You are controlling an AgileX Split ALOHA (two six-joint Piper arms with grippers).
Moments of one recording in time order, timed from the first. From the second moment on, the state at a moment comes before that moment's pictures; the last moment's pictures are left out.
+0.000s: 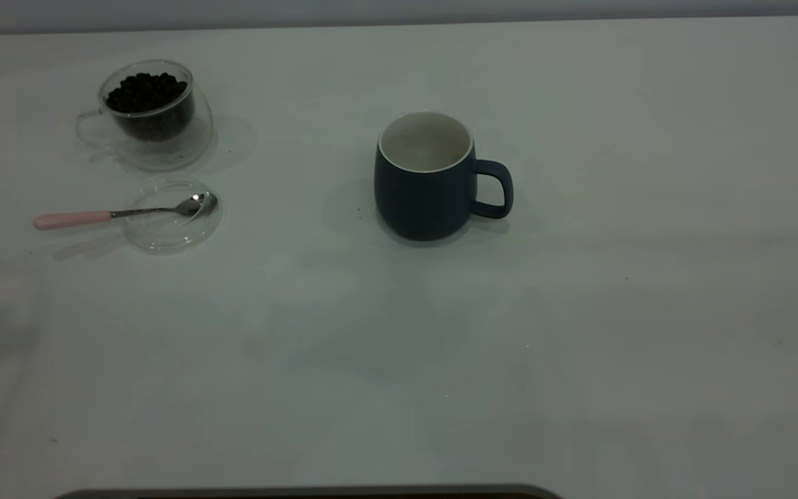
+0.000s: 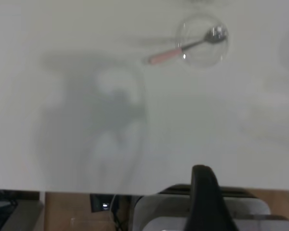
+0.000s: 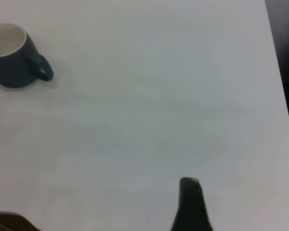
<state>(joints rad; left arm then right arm) 0.13 1.27 -1.25 -0.16 1.17 0.02 0.01 0.03 -0.47 0.04 1.12 -0.08</state>
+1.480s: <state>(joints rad) 0.06 0.20 -0.51 -0.08 1.14 0.10 0.01 0.03 -0.47 0.04 1.12 -0.08</state>
